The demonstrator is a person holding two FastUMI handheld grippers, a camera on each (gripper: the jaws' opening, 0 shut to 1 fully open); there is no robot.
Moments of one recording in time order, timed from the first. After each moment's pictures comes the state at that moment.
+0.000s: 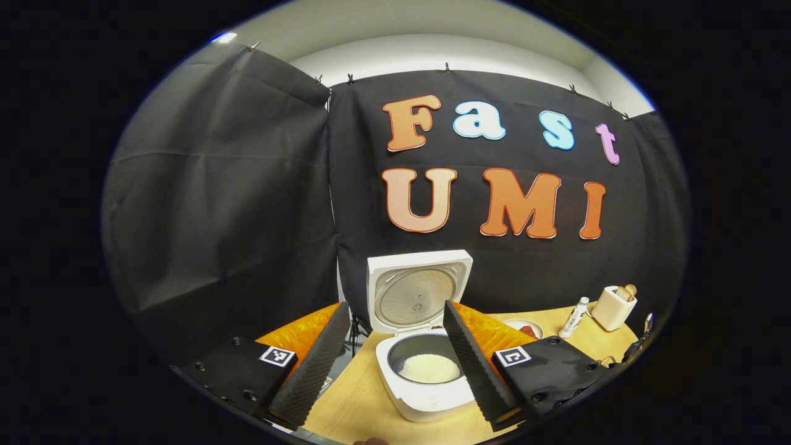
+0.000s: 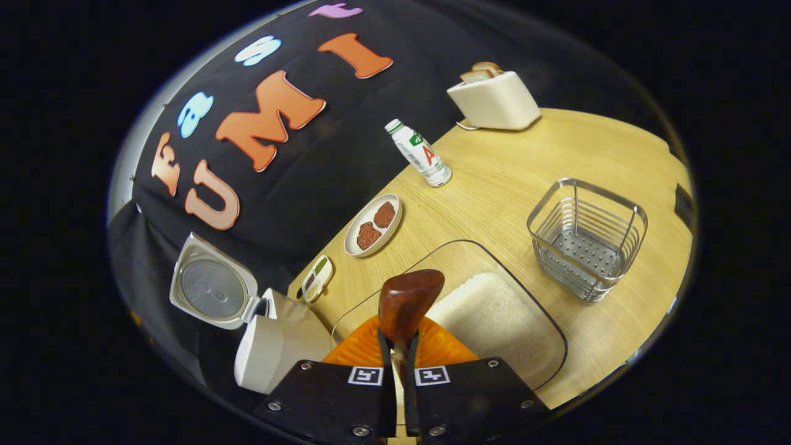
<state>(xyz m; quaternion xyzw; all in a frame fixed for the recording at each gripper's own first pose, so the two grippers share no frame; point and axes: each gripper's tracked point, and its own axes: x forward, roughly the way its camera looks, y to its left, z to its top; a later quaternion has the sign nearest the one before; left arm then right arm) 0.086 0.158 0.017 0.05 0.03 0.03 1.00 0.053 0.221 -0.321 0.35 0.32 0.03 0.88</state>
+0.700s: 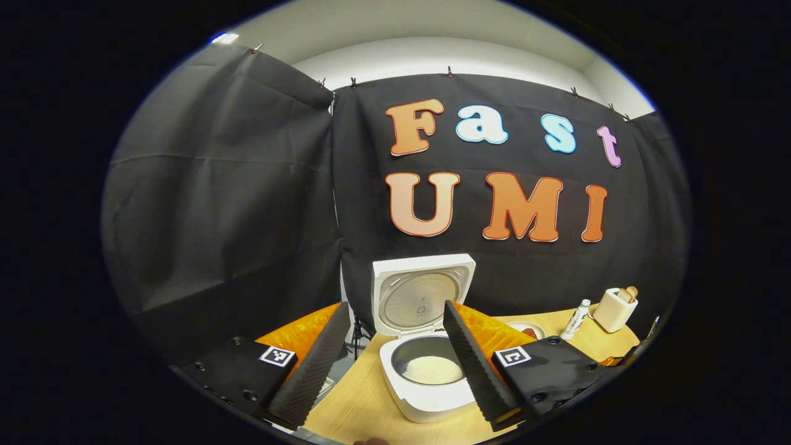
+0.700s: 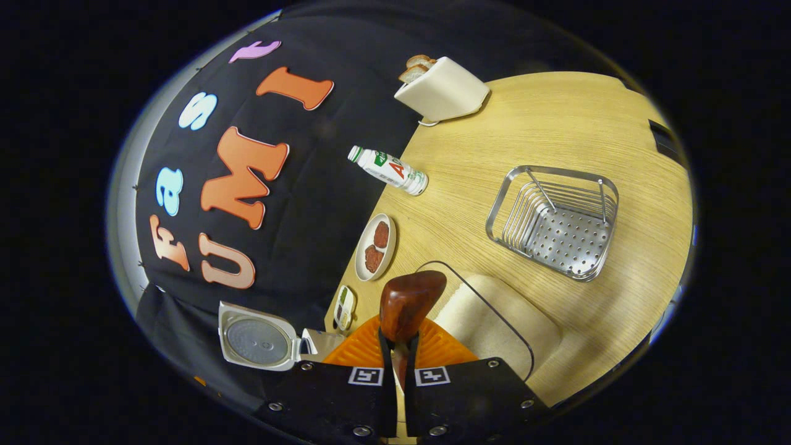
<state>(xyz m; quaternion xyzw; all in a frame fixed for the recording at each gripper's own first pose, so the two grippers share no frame) 0.080 0.166 0.025 0.05 0.02 0.04 1.00 0.057 0.187 -0.288 0.48 0.30 0.00 0.83</state>
